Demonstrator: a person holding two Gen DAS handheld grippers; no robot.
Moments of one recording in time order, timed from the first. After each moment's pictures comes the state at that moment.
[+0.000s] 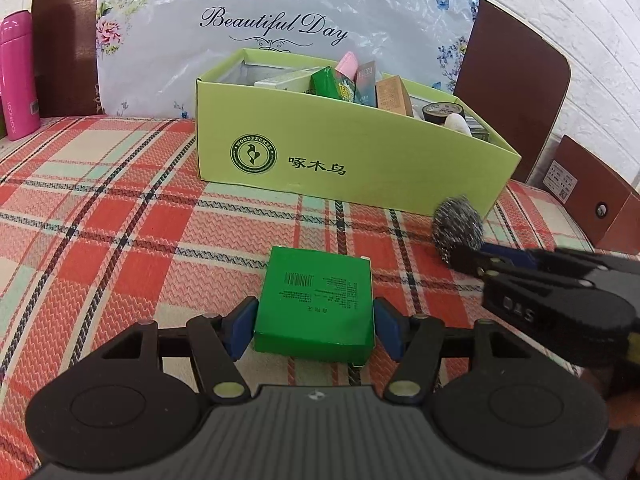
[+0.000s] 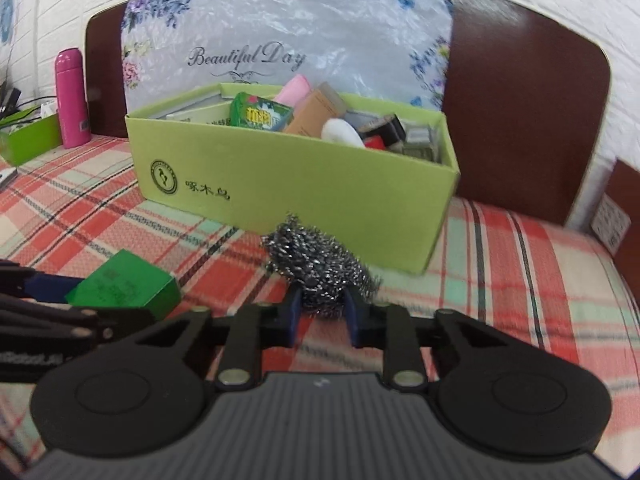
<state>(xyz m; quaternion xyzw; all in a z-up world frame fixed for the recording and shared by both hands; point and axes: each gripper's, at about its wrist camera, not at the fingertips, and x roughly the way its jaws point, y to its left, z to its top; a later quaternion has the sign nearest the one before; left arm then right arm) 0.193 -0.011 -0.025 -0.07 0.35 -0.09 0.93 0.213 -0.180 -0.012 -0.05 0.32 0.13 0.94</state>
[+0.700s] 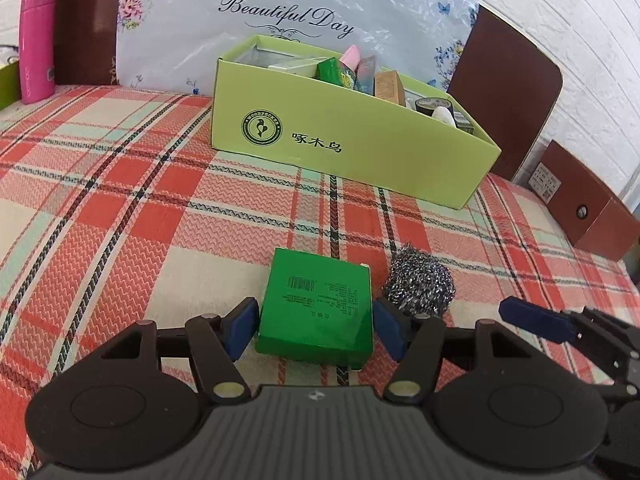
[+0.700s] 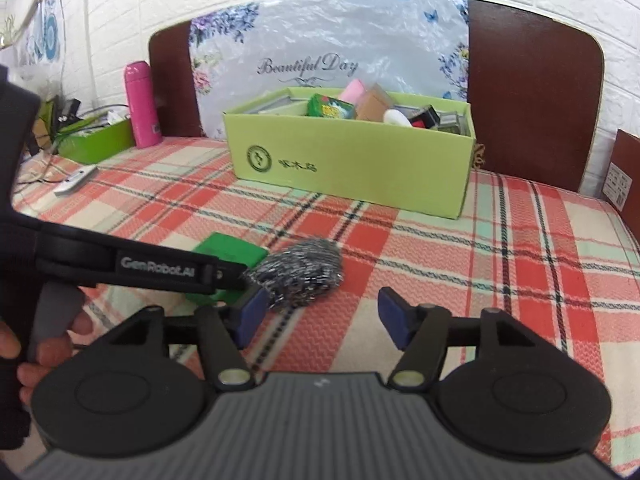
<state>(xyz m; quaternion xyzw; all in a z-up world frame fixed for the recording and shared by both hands) 0.161 0.001 -0.021 -0.11 0.37 -0.10 0.92 0.127 -0.177 0.002 -0.03 0.30 0.20 0.93</state>
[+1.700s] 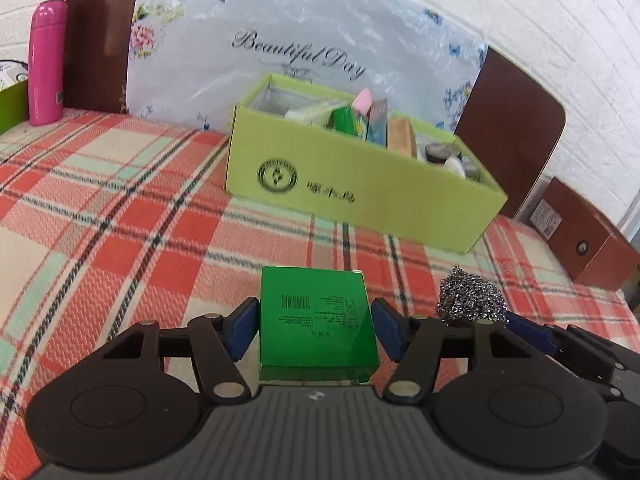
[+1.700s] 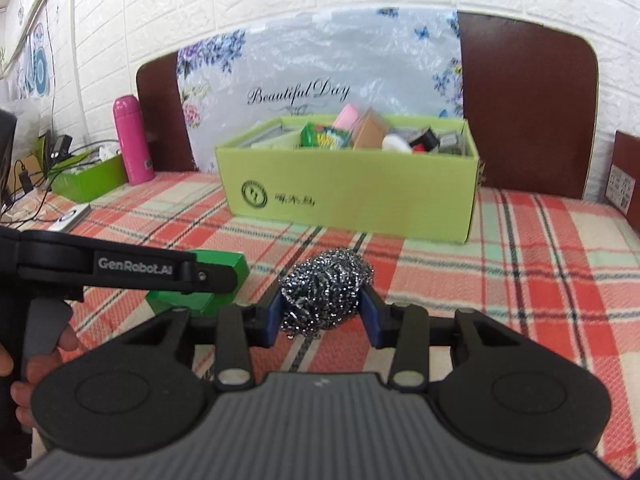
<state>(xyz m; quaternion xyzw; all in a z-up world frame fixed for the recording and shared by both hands) 0.172 0.016 0.003 -0.12 0.32 -0.09 0.94 0.145 -0.171 0.013 0.00 0.26 0.18 0.95</state>
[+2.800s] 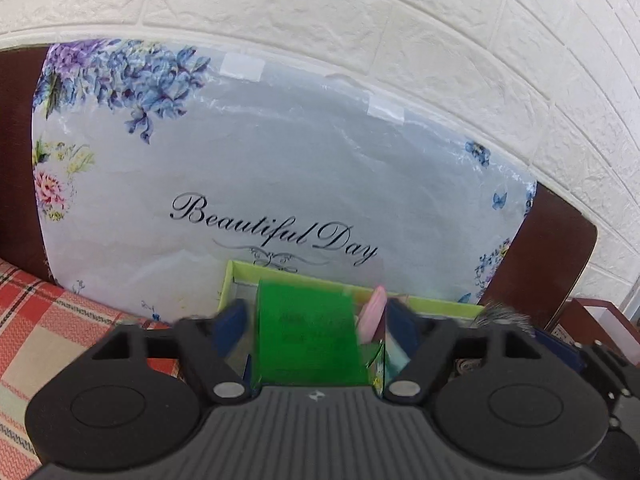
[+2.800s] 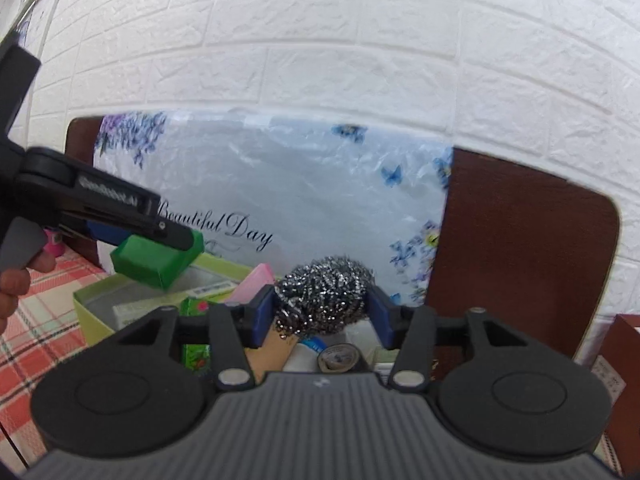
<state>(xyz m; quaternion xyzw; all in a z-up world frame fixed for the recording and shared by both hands) 0.350 0.030 0.073 -0.12 0.24 -0.12 0.96 0.311 -0.165 0.048 -0.09 0.14 0.13 0.98</state>
